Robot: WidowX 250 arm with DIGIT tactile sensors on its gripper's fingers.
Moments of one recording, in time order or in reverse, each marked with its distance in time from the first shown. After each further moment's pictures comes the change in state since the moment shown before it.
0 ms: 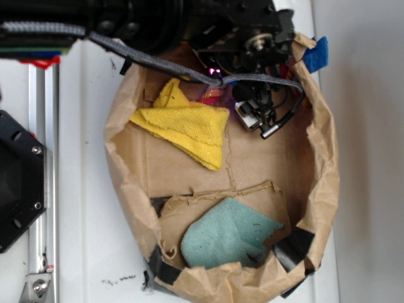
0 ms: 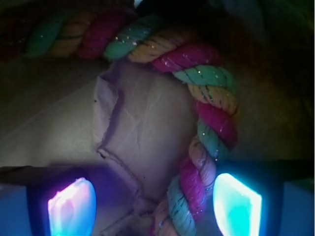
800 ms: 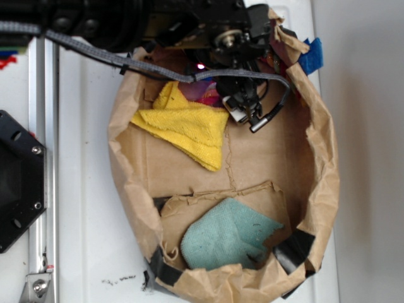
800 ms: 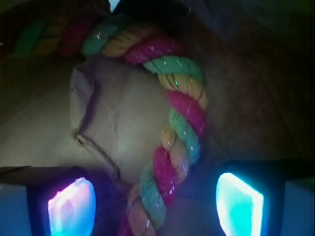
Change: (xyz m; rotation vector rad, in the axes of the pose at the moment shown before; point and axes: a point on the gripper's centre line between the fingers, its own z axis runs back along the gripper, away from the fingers) arm -0.008 0.011 0.007 -0.003 -0.042 0.018
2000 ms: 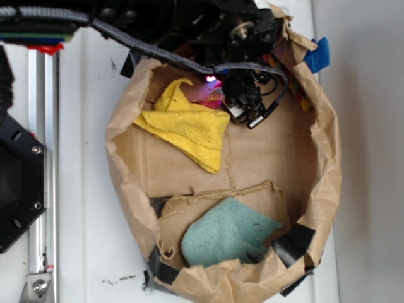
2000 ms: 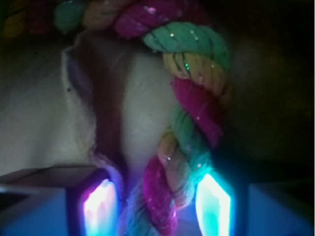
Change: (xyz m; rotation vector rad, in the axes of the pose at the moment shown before) arm 0.005 -0.003 -0.025 -0.049 0.060 -0.004
